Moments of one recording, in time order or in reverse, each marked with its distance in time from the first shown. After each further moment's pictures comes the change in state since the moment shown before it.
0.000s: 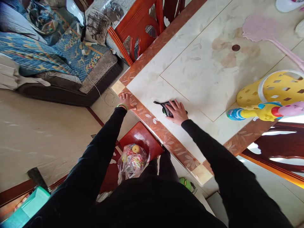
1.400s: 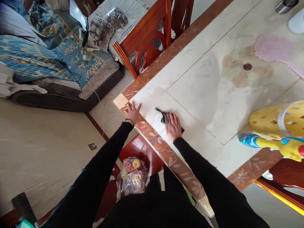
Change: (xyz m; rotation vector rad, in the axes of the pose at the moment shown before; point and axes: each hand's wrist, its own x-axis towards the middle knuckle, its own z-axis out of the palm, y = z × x) left_hand 0.009 0.038 -0.021 0.047 -0.044 0.096; right_hand 0.045 -0.043 0.056 0.079 0.114 0.227
